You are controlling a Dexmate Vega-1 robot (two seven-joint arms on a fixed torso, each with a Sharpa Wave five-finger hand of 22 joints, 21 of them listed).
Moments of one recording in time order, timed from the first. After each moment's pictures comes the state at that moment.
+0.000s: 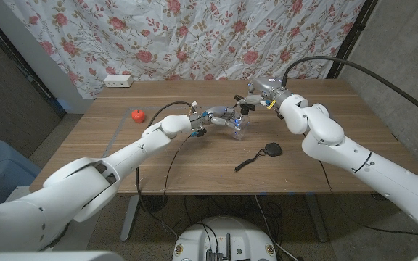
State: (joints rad) left arm 0.41 0.38 0.81 -0.97 -0.12 -0.40 -0.37; left_hand 0.96 -0.04 0.33 -0.17 0.20 0.50 -0.03 0.62 0.24 0.64 -0.10 0.38 0.45 0.59 -0.05 0.34 0.21 0.27 -0.04 0.19 0.16; right arm -0.70 -0.79 -0.69 -2.09 -0.79 -0.53 0.23; right_hand 0.57 -0.09 0.43 -0.17 0.18 1.05 -0.09 0.69 0.26 0.39 -0.02 0.24 0.19 0.23 0.04 0.29 0.22 0.40 0.08 0.20 0.16
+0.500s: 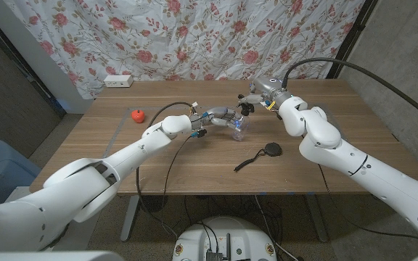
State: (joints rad) left arm 0.41 0.37 0.81 -0.97 -0.12 -0.40 -0.38; left_hand 0.96 -0.04 0.33 -0.17 0.20 0.50 -0.02 0.62 0.24 0.64 -0.10 0.38 0.46 0.60 -0.06 0.34 0.21 0.27 -0.04 0.19 0.16; right arm -0.71 -0.77 -0.70 -2.08 -0.82 -0.57 0.19; right_hand 0.59 -0.08 0.43 -0.16 0.18 1.15 -0.09 0.72 0.24 0.46 -0.04 0.24 0.19 0.27 0.01 0.30 0.22 0.43 0.06 0.20 0.16
